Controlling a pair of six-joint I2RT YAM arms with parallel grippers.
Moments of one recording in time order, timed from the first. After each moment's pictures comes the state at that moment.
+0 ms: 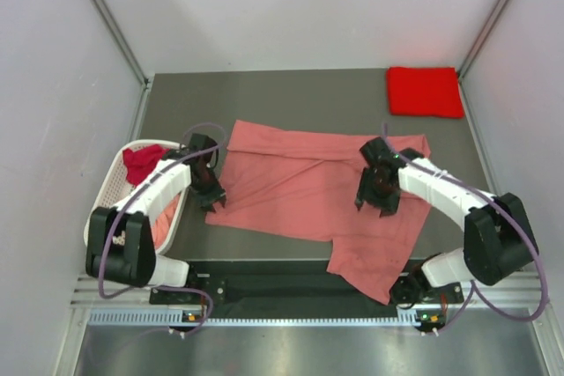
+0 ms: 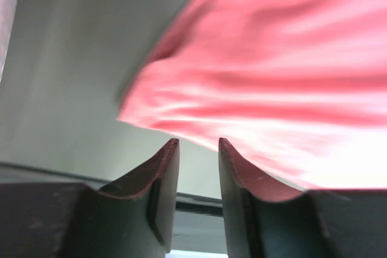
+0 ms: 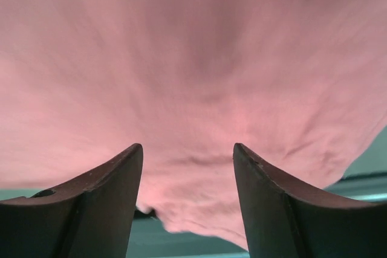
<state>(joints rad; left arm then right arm) -0.21 1.43 0.88 -0.87 -0.02 -0.70 0.51 1.40 0.85 -0.88 0.09 0.78</state>
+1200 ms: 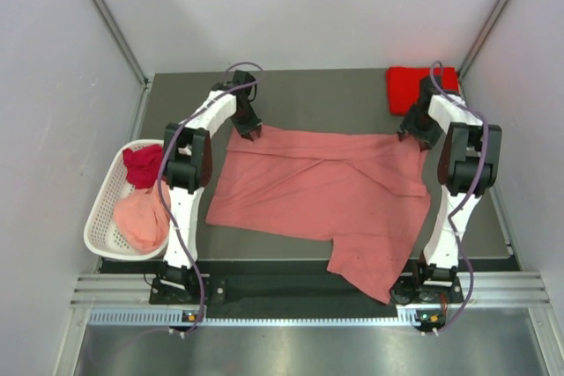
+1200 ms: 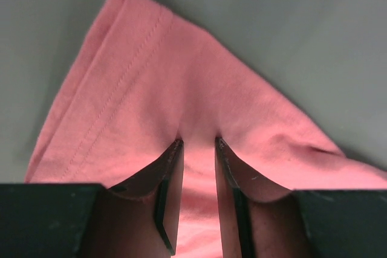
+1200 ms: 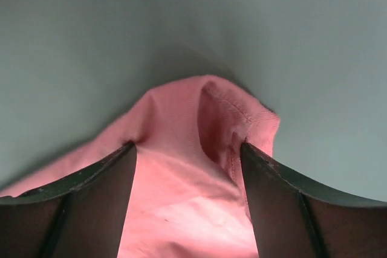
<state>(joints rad) -0.26 2.34 1.98 -0.85 -0.02 -0.73 -0.09 2.11 1.61 -0.76 0.14 0.47</state>
